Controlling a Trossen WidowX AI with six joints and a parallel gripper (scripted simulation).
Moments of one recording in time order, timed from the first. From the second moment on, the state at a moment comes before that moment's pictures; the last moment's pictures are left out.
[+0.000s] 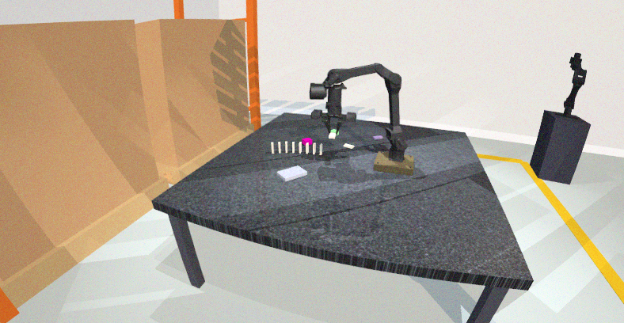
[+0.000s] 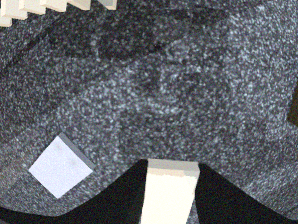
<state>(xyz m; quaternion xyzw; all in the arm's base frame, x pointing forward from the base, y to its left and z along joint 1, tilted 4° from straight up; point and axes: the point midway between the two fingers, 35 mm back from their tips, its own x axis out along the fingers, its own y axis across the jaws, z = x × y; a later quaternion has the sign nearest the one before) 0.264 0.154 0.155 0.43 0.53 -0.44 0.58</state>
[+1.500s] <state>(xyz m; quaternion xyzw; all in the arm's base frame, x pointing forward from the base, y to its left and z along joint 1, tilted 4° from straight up) 0.194 0.219 0.145 -0.13 0.63 0.09 0.76</state>
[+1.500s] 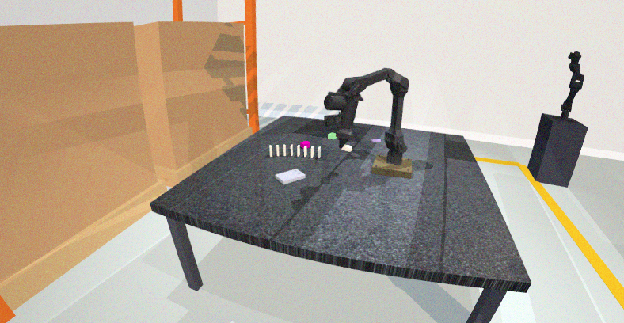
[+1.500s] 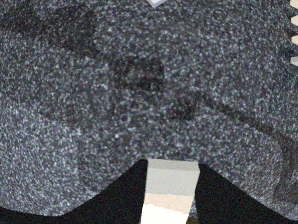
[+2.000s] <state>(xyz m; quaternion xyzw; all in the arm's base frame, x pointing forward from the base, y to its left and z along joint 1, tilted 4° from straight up) 0.204 0.242 0.125 -0.17 0.49 0.13 0.84</state>
